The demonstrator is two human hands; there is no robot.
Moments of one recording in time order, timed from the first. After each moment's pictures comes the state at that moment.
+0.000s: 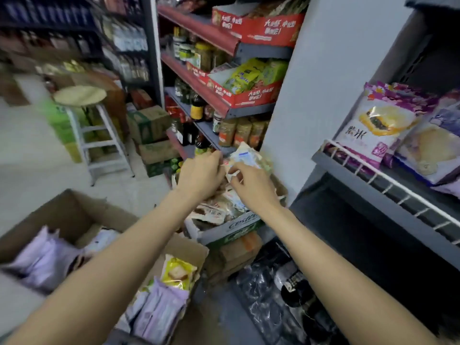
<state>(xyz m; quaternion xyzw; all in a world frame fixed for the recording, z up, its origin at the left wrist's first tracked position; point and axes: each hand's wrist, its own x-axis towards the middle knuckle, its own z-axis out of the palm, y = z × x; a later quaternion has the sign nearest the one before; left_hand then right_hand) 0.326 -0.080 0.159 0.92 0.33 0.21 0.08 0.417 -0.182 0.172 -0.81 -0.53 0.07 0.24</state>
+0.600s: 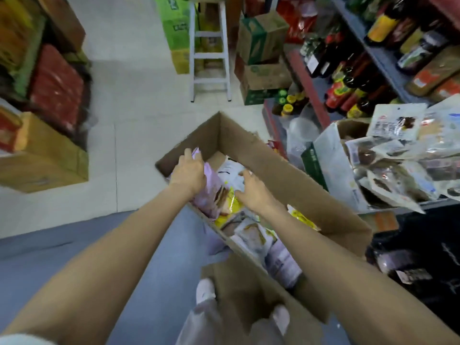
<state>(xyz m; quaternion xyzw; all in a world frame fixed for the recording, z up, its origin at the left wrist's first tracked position) -0.043 0.097 -0.047 0.78 0.60 -0.08 0.18 0.113 0.031 -0.077 -0.75 -0.57 0.34 0.06</state>
